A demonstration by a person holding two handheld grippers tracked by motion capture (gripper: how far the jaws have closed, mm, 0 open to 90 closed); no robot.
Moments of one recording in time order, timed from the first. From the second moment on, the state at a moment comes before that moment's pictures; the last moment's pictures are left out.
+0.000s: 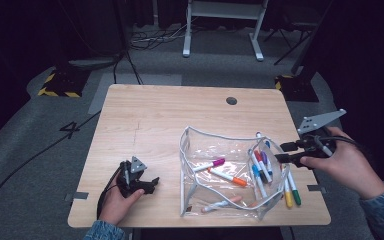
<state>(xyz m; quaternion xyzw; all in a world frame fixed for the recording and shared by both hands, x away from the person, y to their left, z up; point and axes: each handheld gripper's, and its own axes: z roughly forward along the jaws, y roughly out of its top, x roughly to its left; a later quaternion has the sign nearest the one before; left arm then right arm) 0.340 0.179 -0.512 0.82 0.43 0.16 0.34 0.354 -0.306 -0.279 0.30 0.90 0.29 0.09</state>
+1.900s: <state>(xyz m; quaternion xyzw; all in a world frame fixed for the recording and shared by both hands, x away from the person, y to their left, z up) 0.339 0.179 -0.512 0.81 0.44 0.17 0.34 0.369 -0.415 -0.445 0.53 0.82 0.18 0.10</state>
